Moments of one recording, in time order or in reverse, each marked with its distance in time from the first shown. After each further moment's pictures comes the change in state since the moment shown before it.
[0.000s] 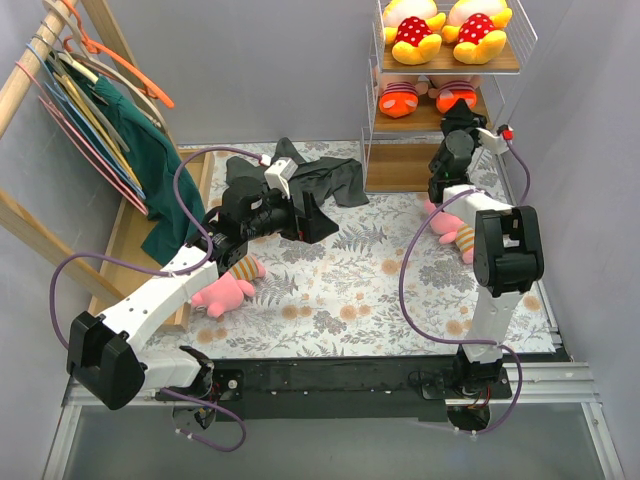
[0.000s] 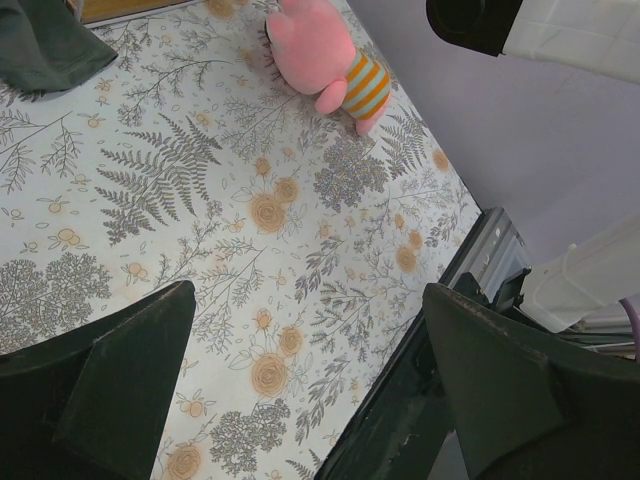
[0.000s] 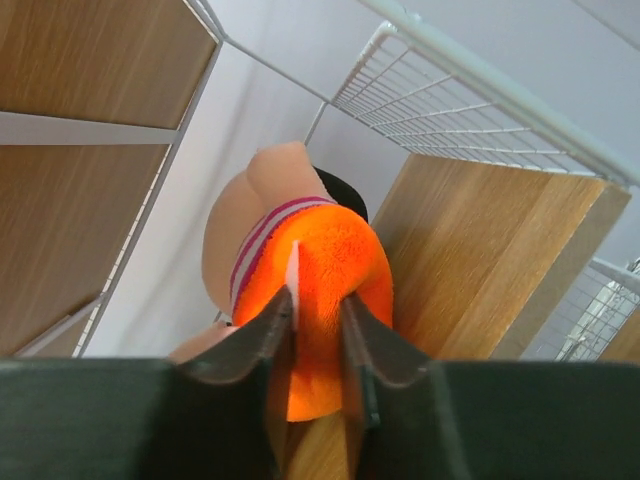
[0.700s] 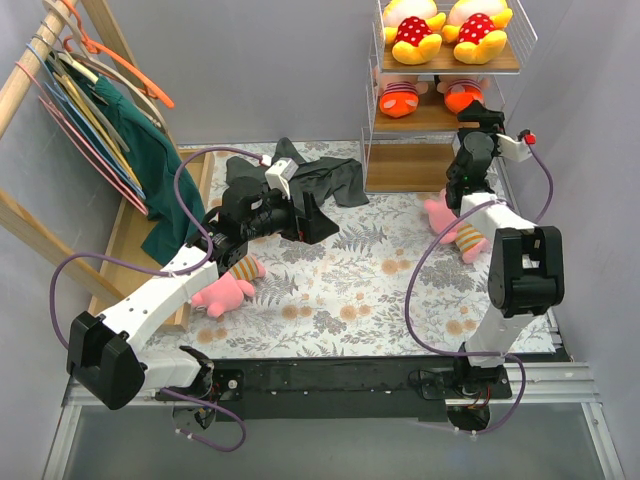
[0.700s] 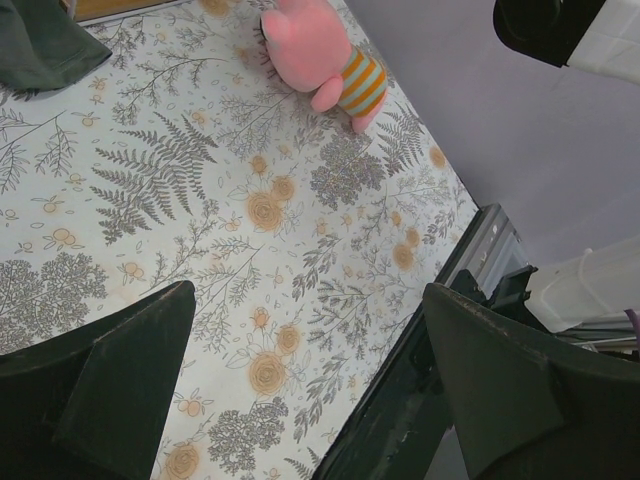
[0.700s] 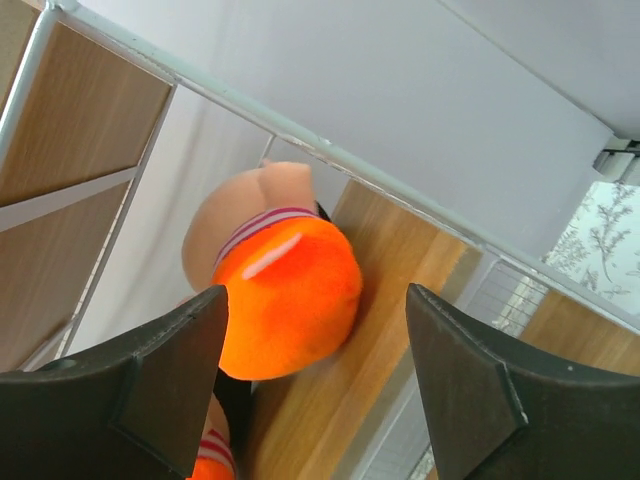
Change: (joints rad) left arm -0.001 0.000 0.000 0.000 0.010 0.000; right arm -0.056 -0.171 -0.106 -0.206 -0.029 0.049
